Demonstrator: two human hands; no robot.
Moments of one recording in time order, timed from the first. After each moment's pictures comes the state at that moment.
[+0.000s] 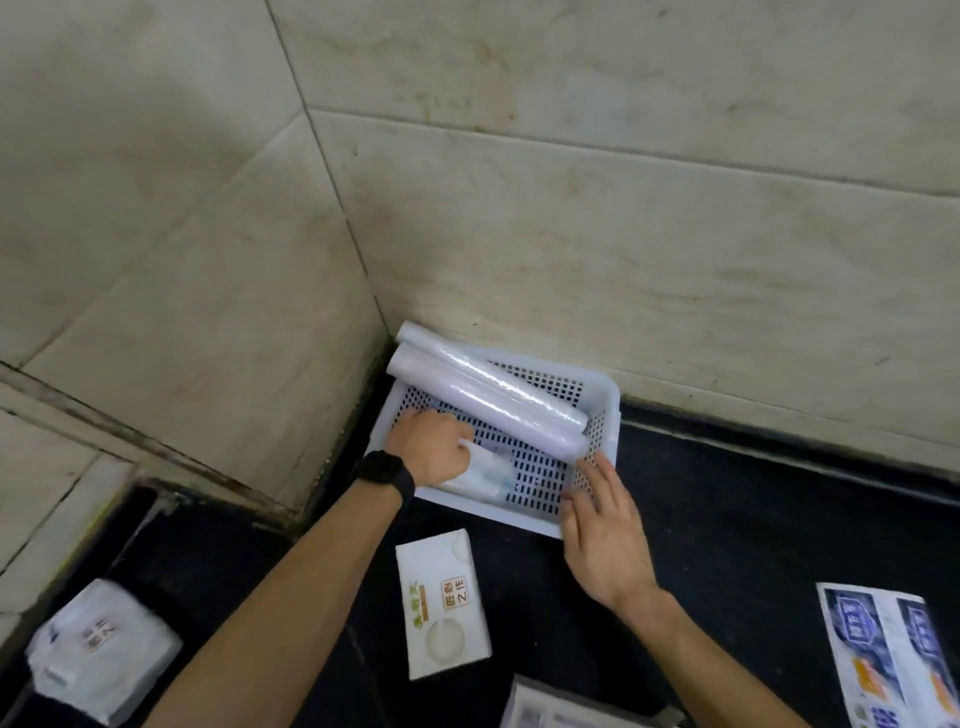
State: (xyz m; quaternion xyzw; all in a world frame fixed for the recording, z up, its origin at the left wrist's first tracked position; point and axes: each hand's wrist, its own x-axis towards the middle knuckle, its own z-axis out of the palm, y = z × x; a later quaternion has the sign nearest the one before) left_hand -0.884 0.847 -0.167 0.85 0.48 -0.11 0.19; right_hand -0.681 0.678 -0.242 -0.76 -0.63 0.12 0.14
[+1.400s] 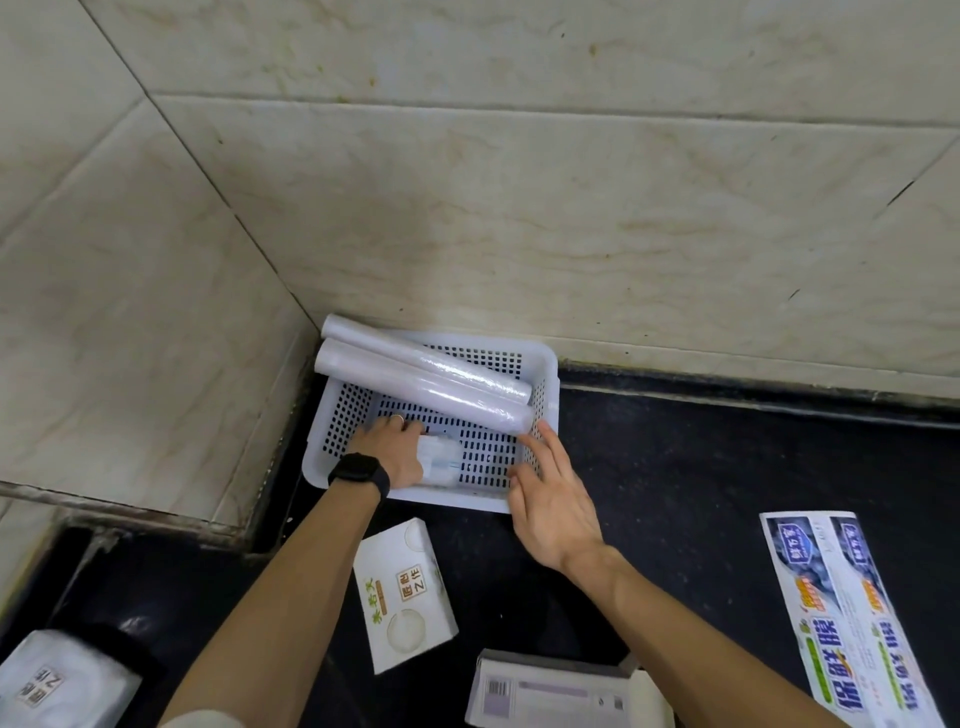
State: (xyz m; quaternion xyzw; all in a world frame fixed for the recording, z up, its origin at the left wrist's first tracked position) left_hand -0.860 0.847 -0.219 0.81 0.49 -0.28 0.15; right_hand -0.682 0.678 -0.228 -0.75 -0.61 0.20 0.15
